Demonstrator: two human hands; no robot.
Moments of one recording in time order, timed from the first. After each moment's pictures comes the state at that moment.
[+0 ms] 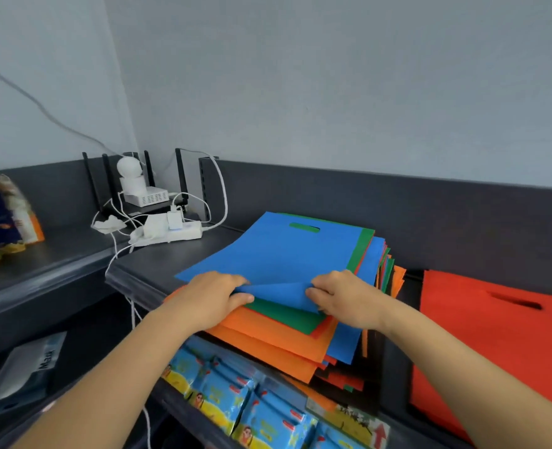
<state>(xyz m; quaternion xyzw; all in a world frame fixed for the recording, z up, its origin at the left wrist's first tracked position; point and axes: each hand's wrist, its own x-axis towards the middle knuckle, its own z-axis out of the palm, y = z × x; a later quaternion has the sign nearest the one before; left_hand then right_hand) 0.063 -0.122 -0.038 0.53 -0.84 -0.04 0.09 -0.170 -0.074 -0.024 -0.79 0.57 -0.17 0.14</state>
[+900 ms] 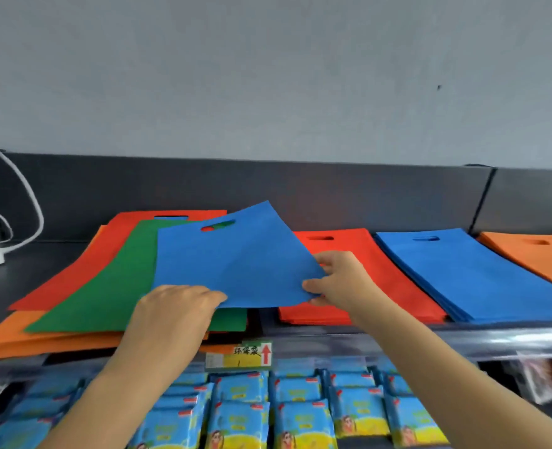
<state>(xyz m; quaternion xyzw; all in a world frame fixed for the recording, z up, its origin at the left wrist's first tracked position) -0.006 -0.041 -0.050 0.25 -0.92 0.20 0.23 -0.210 0.079 -0.027 -0.35 0.76 -0.51 0.21</state>
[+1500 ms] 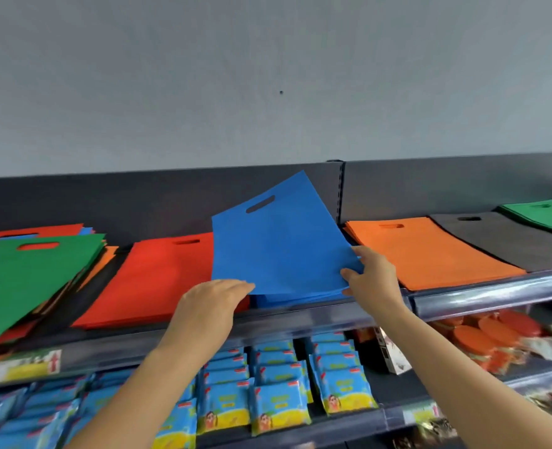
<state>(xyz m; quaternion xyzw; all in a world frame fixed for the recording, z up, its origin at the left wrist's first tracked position) -0.251 0.180 -0.060 0.13 -0.94 0.07 0.31 -0.442 0.349 -0.047 -0.26 0.81 -0.53 -0.01</state>
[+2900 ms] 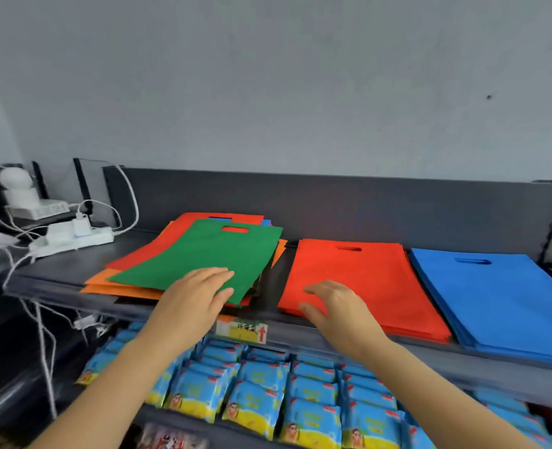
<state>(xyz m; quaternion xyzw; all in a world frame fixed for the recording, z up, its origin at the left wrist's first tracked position) -0.015 0.030 -0.043 0.37 -0.89 0.06 0.26 -0.236 0.137 -0.059 -0.65 0.71 -0.27 -0.05</state>
